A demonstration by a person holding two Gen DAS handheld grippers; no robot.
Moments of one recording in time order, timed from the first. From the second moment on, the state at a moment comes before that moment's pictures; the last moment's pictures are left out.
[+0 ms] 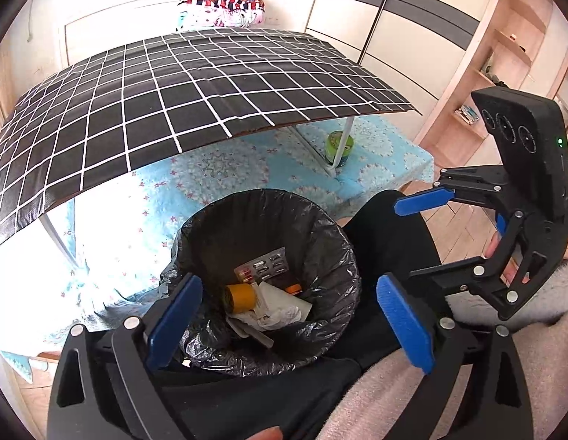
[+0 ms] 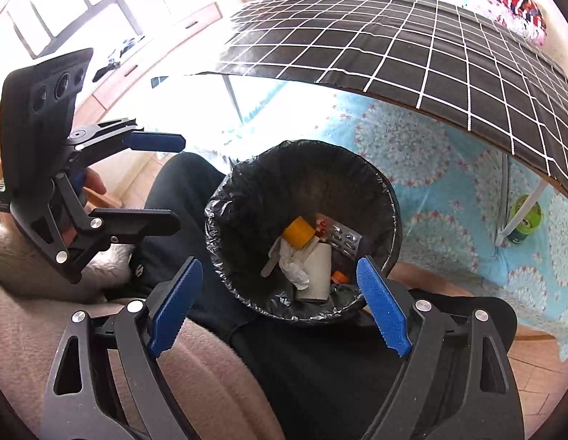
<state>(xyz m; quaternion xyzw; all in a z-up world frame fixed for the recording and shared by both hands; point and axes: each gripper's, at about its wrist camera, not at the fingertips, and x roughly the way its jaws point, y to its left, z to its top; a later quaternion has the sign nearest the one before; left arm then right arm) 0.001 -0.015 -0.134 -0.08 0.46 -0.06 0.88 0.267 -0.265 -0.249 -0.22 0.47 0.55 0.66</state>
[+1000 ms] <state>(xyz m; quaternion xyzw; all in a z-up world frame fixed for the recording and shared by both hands) -0.001 -0.020 -0.134 -0.08 0.46 -0.07 0.88 0.260 -0.265 -0.244 -0.22 0.46 0.56 0.66</state>
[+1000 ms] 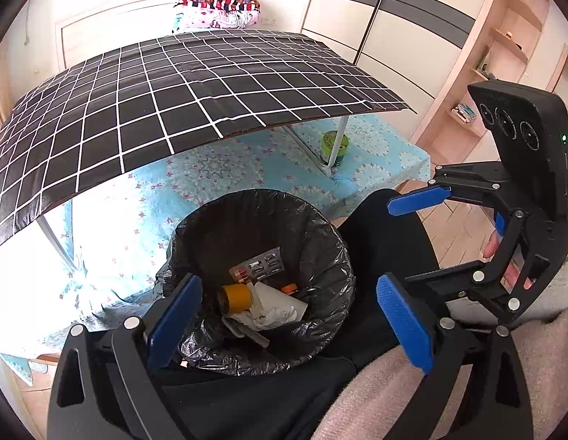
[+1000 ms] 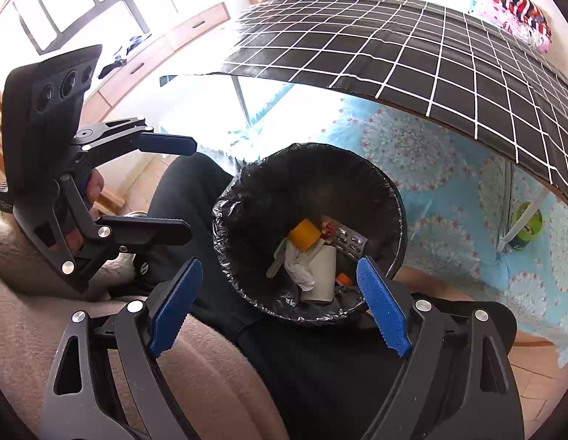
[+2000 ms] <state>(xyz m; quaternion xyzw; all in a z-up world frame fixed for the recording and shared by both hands) -0.001 -0.024 -0.135 -0.08 0.46 -0.07 0.88 0.259 -0.264 -0.242 -0.22 0.46 0.56 0.66</state>
